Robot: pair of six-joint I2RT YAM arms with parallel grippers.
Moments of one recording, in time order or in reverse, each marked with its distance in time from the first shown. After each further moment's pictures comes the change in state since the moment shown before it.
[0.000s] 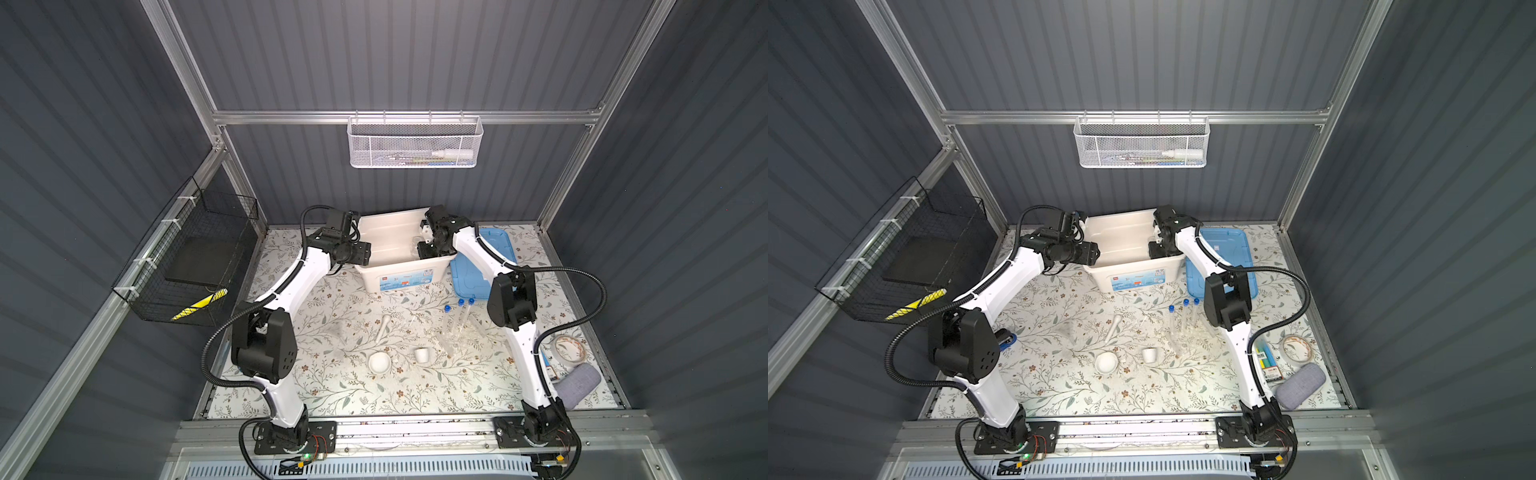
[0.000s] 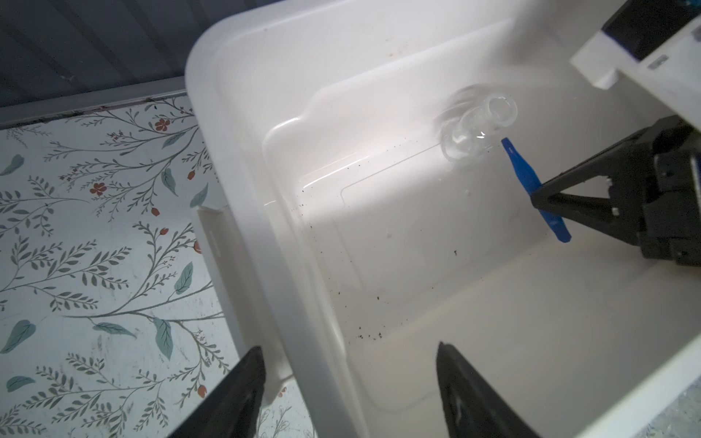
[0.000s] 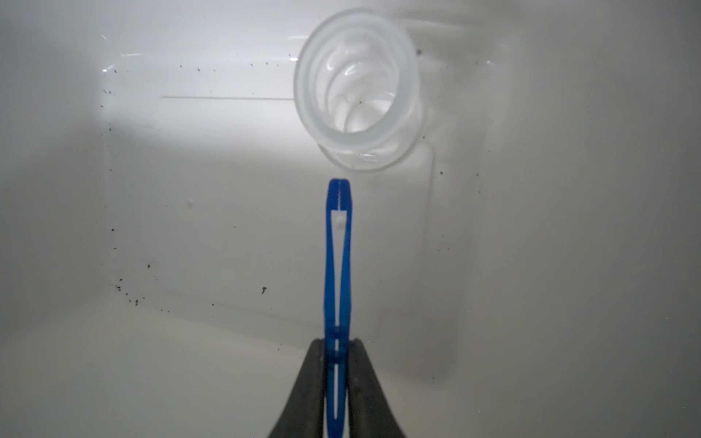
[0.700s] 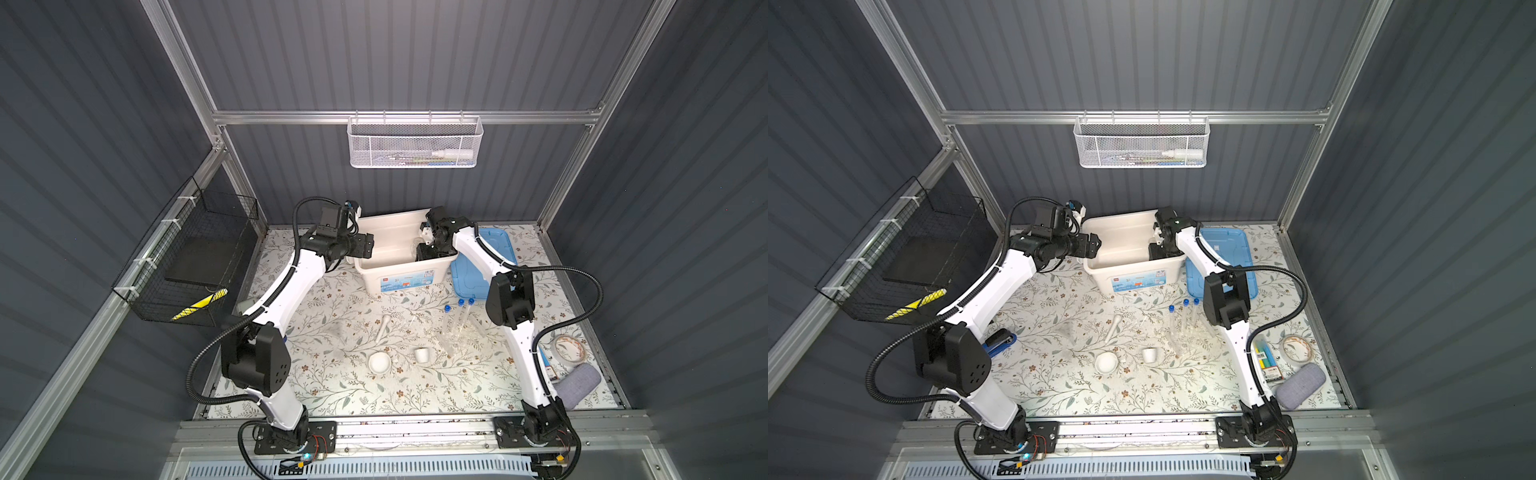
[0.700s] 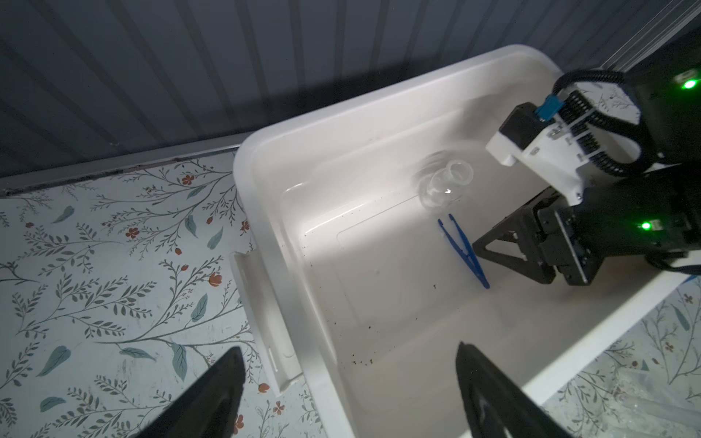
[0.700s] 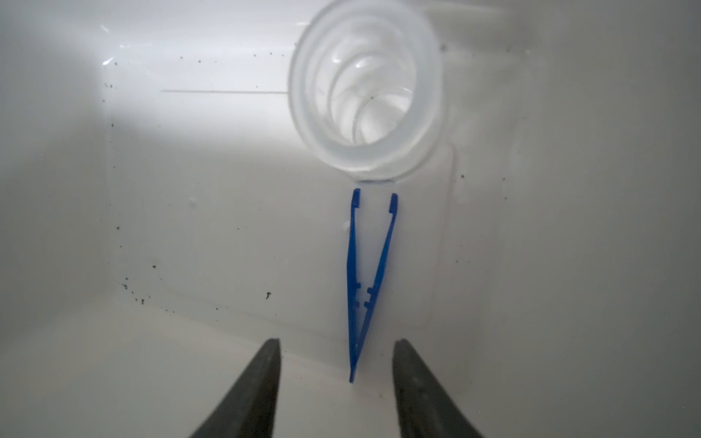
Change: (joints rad) left arm -0.024 -0.103 0.004 0.049 -0.015 -0.013; right arm -0.006 0.023 0.018 -0.025 -0.060 0.005
